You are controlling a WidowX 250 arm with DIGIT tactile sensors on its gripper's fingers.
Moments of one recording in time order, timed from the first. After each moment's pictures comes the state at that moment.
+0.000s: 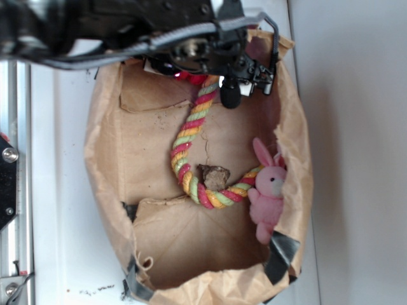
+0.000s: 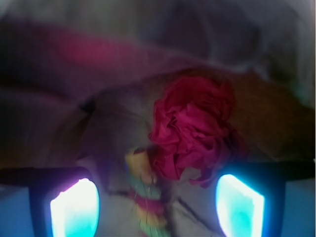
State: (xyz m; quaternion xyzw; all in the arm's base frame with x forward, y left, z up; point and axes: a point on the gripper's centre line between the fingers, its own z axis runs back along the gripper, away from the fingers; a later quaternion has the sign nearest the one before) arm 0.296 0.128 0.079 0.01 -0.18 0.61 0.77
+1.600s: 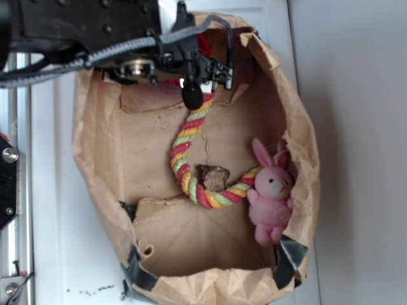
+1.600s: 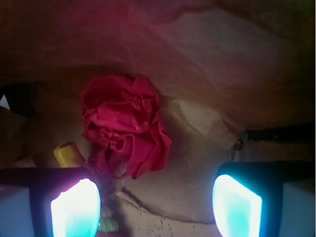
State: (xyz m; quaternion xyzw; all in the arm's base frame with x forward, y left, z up) arm 0.250 0.124 0.083 0.04 -0.18 0.68 0.71
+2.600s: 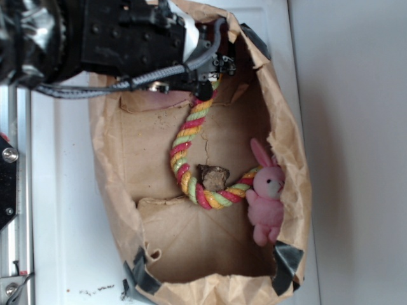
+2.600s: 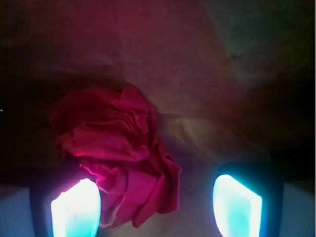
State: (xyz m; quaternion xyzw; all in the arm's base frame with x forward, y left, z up) arm 0.260 0.132 0.058 0.08 -0.20 0.70 0.68
